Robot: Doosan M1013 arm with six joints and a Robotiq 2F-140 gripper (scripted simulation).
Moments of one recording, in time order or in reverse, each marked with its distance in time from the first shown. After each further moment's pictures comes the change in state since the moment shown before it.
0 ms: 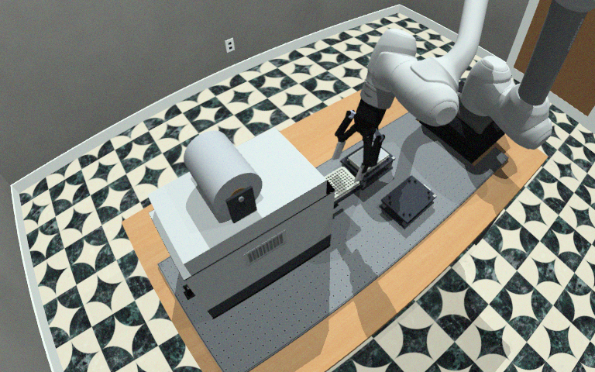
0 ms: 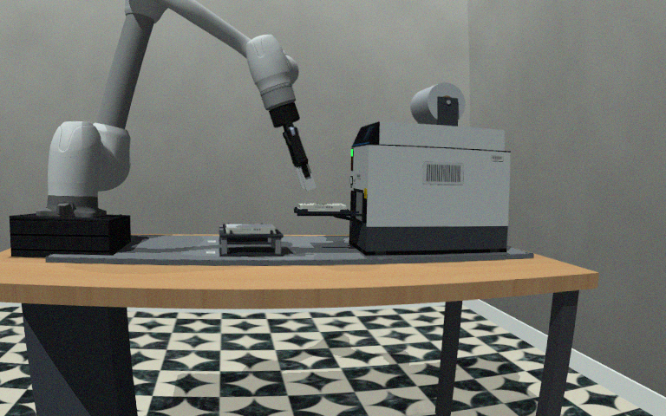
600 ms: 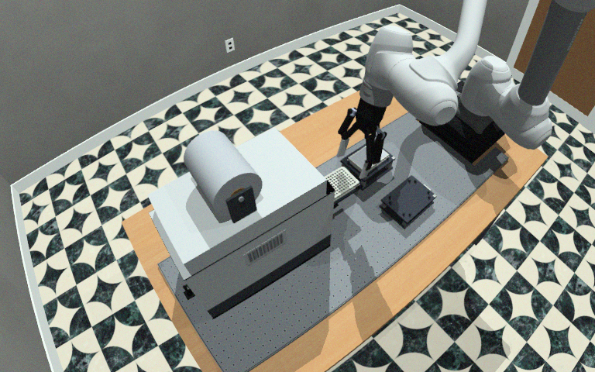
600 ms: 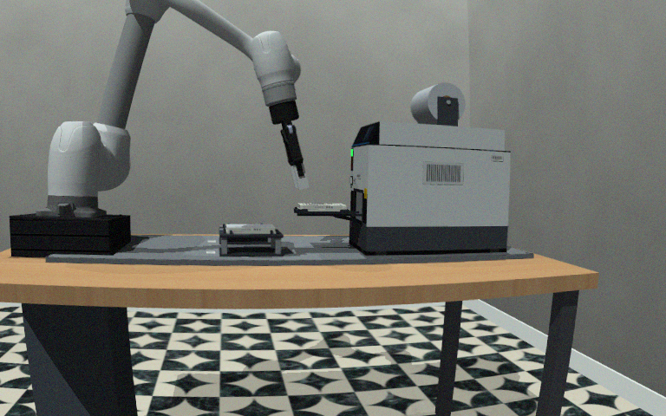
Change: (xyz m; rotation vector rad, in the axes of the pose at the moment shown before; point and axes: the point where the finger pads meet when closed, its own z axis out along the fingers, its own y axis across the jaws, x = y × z) arm 0.016 0.000 -0.008 -0.005 0.088 0.001
